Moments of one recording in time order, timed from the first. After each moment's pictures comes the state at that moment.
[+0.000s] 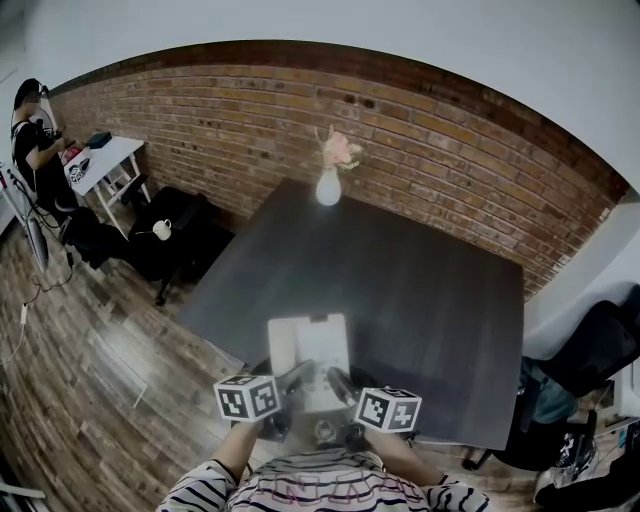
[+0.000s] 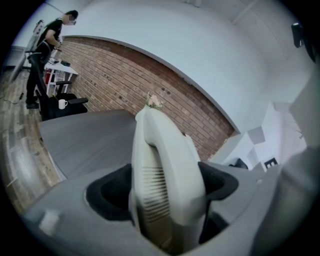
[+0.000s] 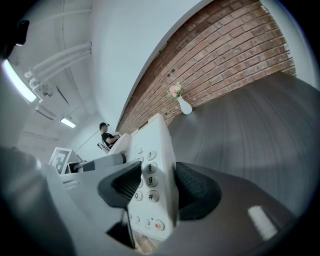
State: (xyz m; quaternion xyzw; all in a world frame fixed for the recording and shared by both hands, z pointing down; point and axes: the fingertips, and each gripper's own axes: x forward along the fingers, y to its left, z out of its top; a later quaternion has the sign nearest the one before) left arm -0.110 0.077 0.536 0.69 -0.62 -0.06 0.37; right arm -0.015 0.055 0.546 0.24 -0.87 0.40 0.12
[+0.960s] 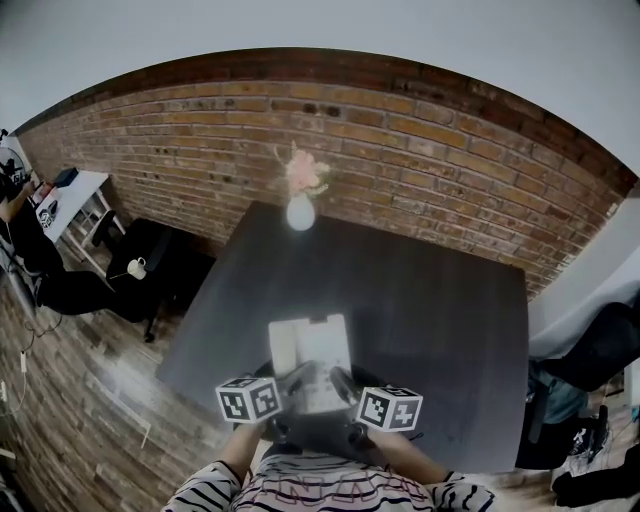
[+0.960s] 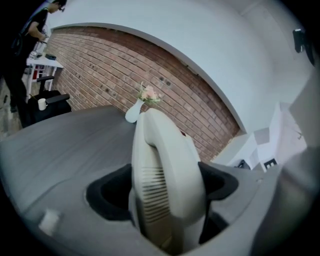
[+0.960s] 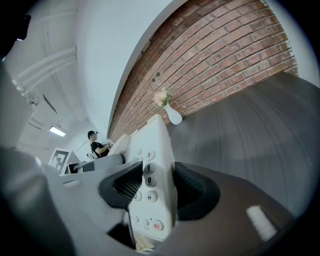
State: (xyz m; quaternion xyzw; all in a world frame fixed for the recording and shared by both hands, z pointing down) left arm -0.138 -0.114 0.547 0.71 -0.59 -0.03 0.39; right arm -0.040 -0.128 0.558 0.28 -0.86 0.42 0.10
